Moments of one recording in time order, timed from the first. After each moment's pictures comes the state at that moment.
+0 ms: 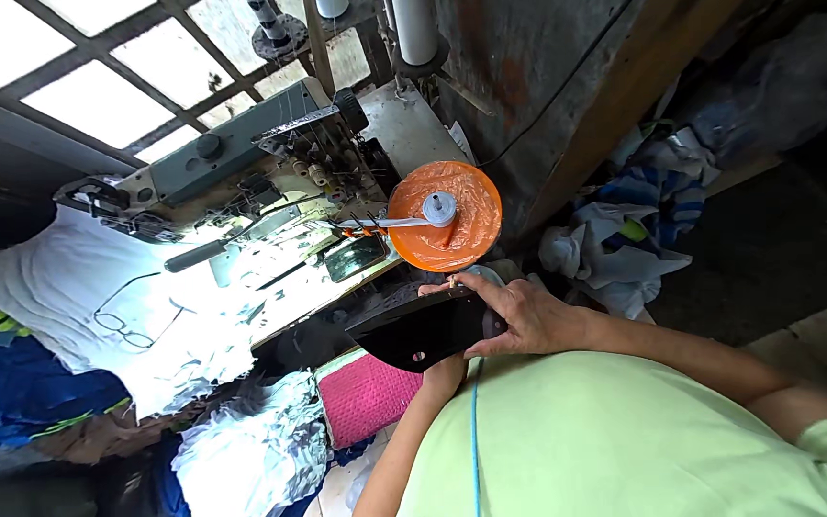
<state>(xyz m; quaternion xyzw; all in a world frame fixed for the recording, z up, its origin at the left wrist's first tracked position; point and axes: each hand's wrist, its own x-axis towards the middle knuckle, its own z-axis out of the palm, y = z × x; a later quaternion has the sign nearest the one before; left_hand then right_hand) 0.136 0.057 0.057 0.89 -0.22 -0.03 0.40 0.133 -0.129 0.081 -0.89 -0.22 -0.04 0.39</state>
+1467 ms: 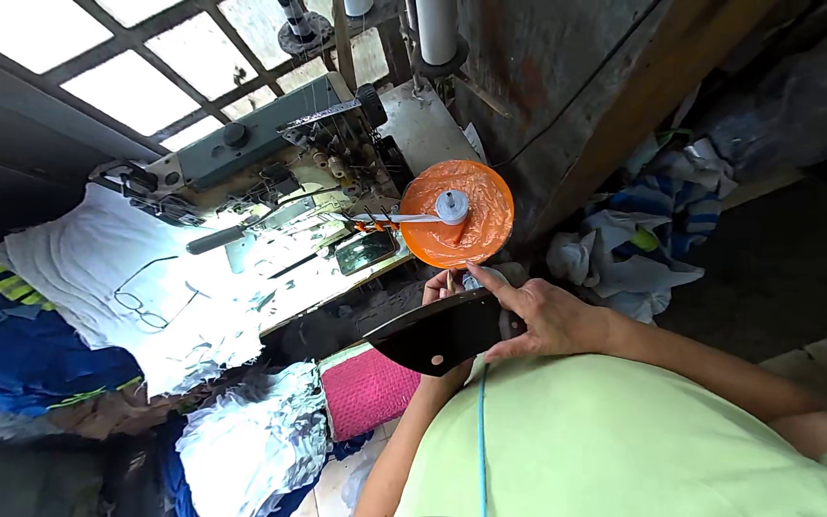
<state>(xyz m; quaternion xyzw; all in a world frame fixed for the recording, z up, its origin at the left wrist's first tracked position) 0.164 0.046 0.034 0.37 -0.17 -0.16 0.90 0.129 -0.135 0.082 -0.90 -0.24 -0.06 0.36</state>
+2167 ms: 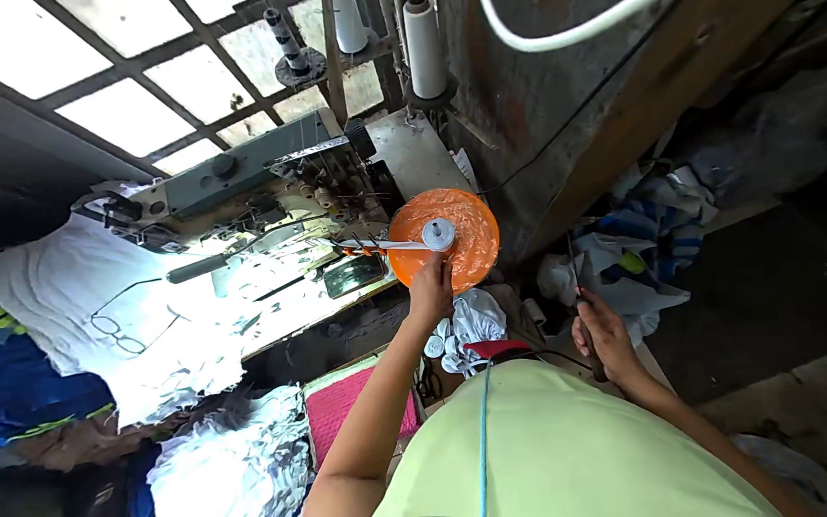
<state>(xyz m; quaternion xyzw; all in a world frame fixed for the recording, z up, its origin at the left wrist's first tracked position) 0.279 -0.007 0.015 0.88 -0.24 -0.17 0.37 0.061 -0.213 -0.001 -0.62 0.31 -0.11 0.72</state>
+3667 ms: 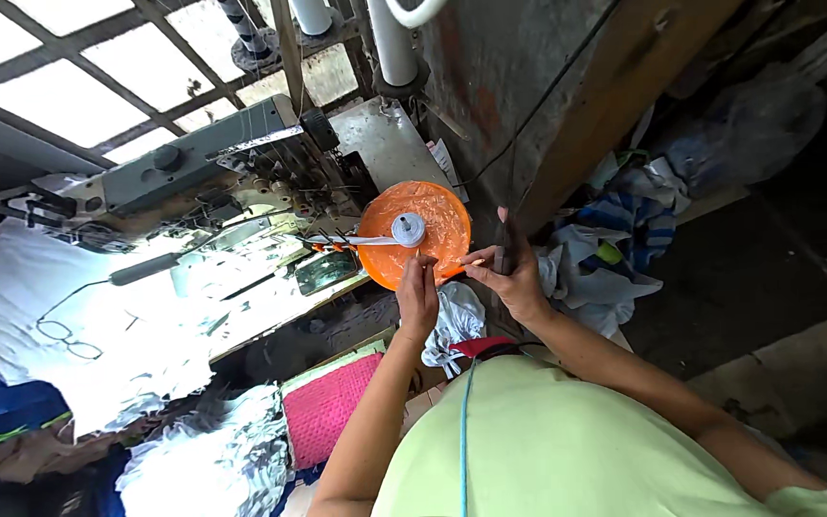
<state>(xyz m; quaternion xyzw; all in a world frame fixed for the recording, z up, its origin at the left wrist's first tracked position) 0.237 -0.025 -0.016 0.81 -0.30 0.05 0.50 0.160 -0.178 0.039 -0.61 0.08 -0.21 0.76</state>
